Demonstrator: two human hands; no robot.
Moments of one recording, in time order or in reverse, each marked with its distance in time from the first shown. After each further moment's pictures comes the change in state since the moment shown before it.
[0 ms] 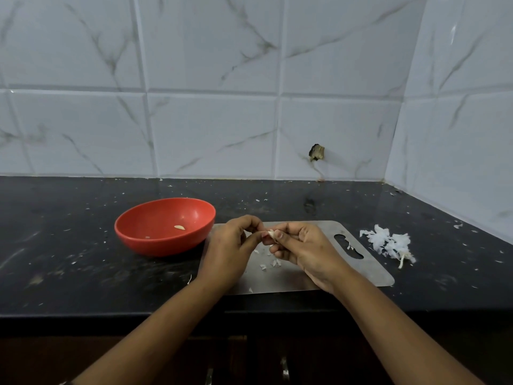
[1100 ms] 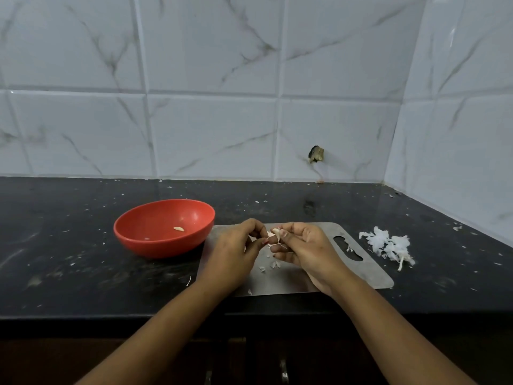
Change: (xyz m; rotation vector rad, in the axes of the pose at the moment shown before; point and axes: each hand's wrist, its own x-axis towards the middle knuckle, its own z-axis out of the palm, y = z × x) left_hand 0.000 0.000 0.004 0.094 -0.083 0.098; right_hand 0.002 0.001 0.000 -0.004 0.126 0.028
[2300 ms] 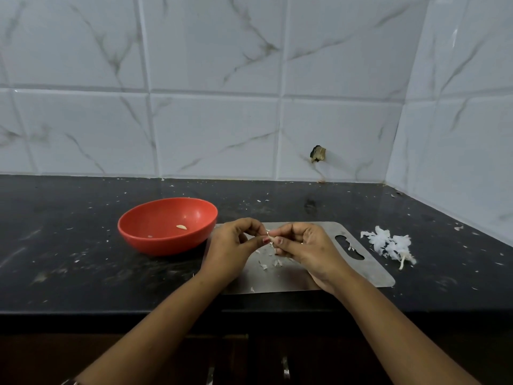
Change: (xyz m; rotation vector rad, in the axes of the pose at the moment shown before) left_hand 0.002 0.000 -0.007 -0.211 0.009 -0.233; right_hand -0.001 0.003 -0.004 -0.062 -0.059 -0.079
